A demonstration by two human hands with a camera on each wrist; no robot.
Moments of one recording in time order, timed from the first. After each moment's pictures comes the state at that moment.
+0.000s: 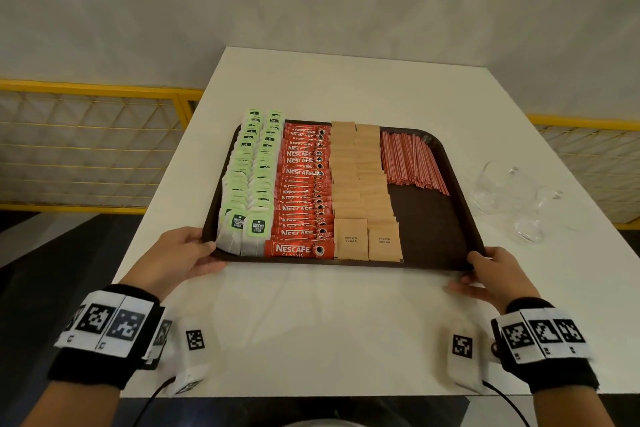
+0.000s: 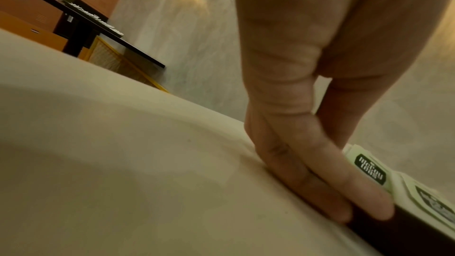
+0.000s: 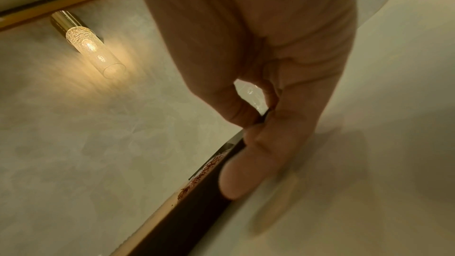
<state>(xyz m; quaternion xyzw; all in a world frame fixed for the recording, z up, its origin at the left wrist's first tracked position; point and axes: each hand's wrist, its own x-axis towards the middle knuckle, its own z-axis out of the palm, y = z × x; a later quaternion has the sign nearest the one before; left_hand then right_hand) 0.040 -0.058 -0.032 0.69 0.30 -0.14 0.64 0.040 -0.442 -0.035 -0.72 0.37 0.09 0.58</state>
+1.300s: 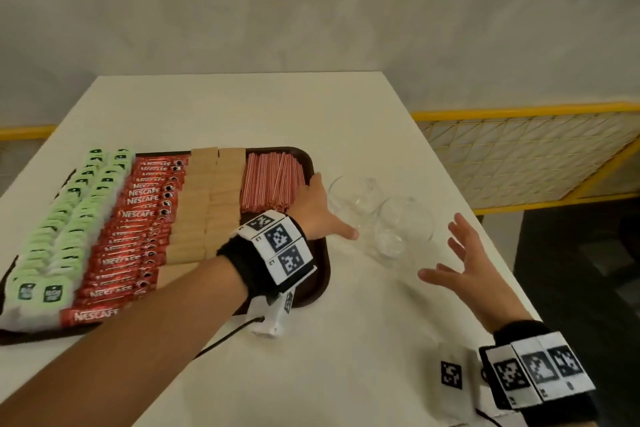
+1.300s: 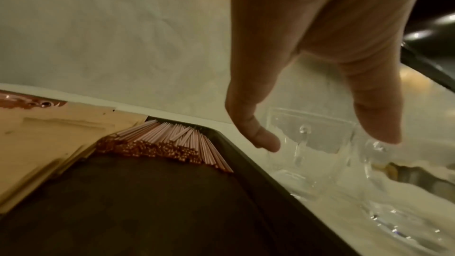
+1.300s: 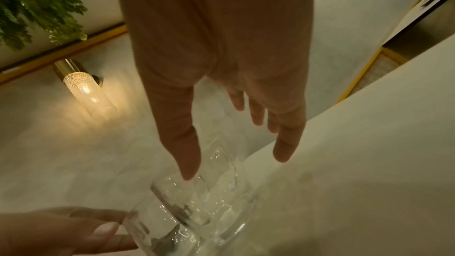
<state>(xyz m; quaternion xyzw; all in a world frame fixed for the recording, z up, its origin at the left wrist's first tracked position) 0.160 -0.424 -0.012 0.88 -0.05 -0.23 0.41 0.039 -0.634 -0.023 -0.79 0.18 0.02 0.59</state>
